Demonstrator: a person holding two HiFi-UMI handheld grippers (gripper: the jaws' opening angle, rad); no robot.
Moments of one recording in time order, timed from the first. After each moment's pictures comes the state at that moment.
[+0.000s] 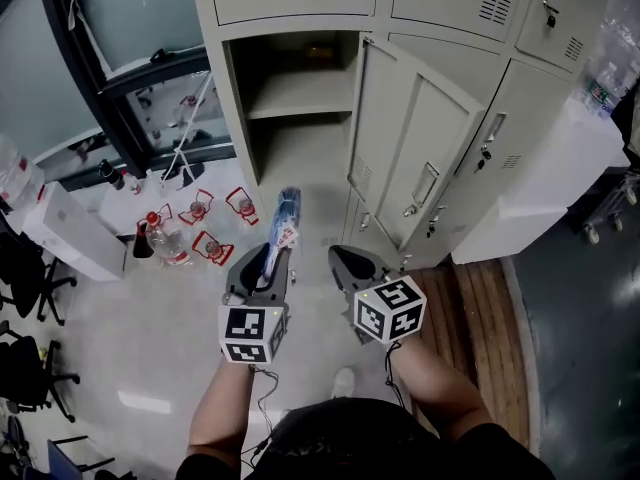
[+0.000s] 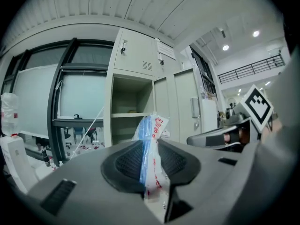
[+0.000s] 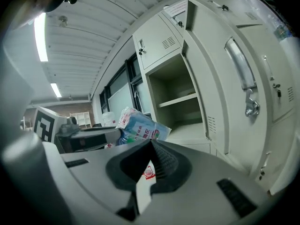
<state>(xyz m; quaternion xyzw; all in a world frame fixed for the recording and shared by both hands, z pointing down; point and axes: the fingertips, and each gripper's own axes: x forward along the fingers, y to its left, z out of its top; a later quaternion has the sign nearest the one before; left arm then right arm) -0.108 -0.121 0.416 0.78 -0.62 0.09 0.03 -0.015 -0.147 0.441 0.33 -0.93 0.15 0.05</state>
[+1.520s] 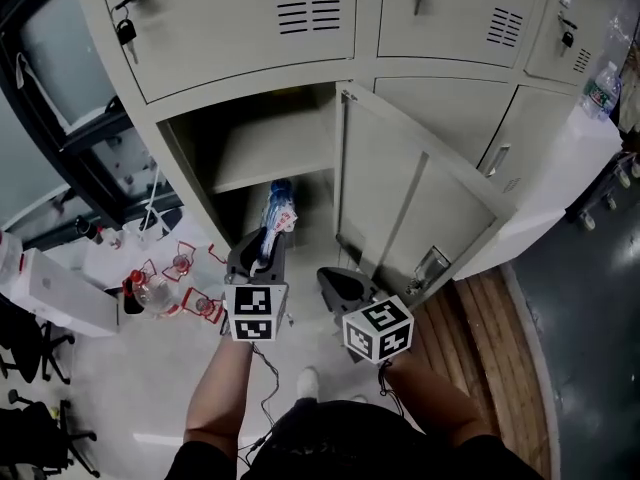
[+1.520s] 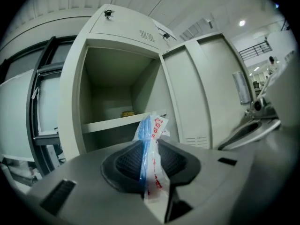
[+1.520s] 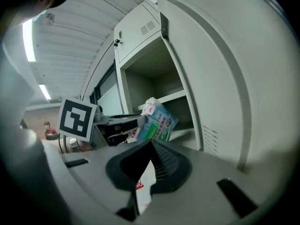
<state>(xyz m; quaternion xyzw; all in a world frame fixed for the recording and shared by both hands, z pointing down) -0.114 -0.349 0.406 0.80 -0.58 0.13 -0.03 -0.032 -0.291 0.449 0.37 -0.91 0.16 0.04</state>
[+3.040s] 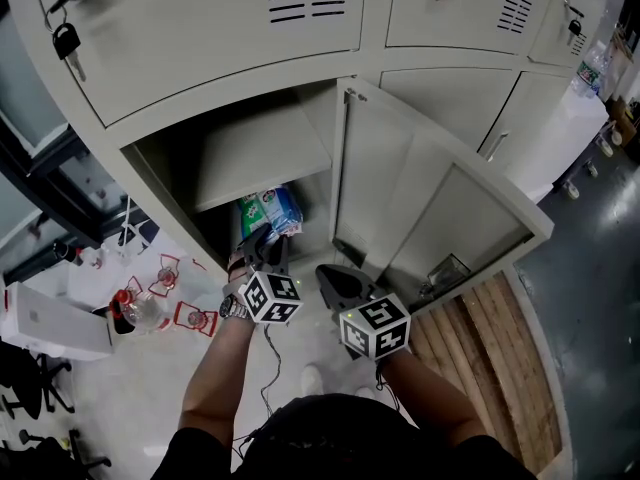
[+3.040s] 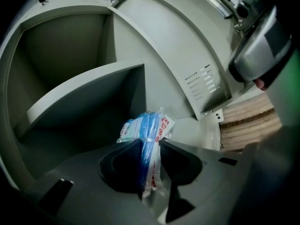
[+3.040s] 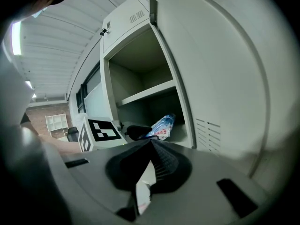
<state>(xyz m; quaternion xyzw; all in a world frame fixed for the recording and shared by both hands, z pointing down) -0.109 -0.433 0.513 0.77 -0.51 0.35 -0.16 -0.037 -0.334 0.478 0.44 -0.88 0.18 0.06</state>
